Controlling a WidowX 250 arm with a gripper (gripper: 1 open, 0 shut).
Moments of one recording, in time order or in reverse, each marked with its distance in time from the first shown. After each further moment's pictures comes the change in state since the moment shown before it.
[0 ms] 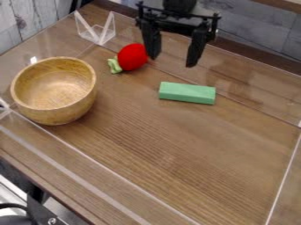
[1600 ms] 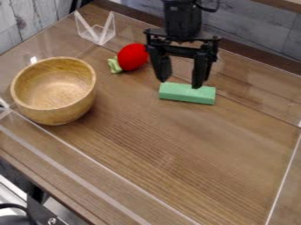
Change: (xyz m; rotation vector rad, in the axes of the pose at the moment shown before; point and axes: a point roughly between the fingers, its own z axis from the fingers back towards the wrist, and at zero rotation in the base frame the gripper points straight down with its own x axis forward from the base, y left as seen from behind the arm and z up) arm 0.017 -0.014 -0.021 -0.140 -0.133 -0.168
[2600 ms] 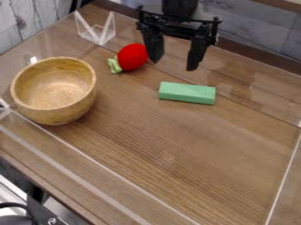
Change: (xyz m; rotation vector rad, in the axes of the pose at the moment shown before) arm 0.006 0.004 0.034 0.118 -0.120 0.144
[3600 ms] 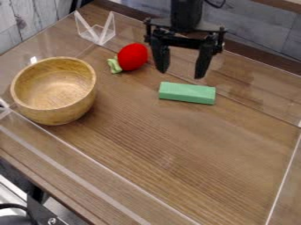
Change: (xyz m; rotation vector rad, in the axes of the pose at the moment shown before) arm 0.017 -0.008 -0.024 -0.038 -0.003 0.057
